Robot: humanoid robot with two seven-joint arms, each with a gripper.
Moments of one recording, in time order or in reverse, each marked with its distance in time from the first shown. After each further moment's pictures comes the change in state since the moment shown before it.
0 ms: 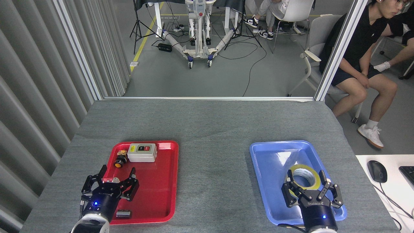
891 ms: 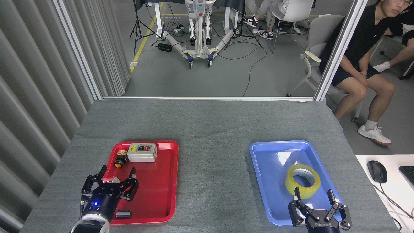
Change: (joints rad) left arm 0.001 0.000 0.000 0.000 0.000 0.000 0.002; right arm 0.124 0.016 -0.032 -0.062 -0.005 0.003 -0.035
